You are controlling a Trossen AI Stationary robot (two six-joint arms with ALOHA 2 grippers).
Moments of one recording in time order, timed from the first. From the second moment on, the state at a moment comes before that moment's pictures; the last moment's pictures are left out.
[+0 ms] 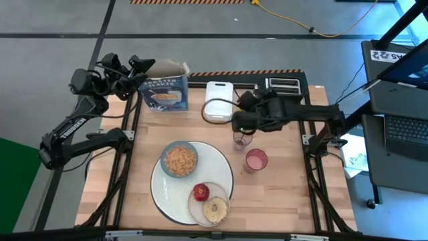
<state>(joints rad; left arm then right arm) 0.83 0.72 0.87 0.45 0.59 -0.75 0.09 1.76 1.96 -1.53 0.86 0.73</state>
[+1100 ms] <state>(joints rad) 0.83 0.72 0.87 0.46 0.59 -0.75 -0.27 0.96 0.51 0.63 -0.10 0.60</state>
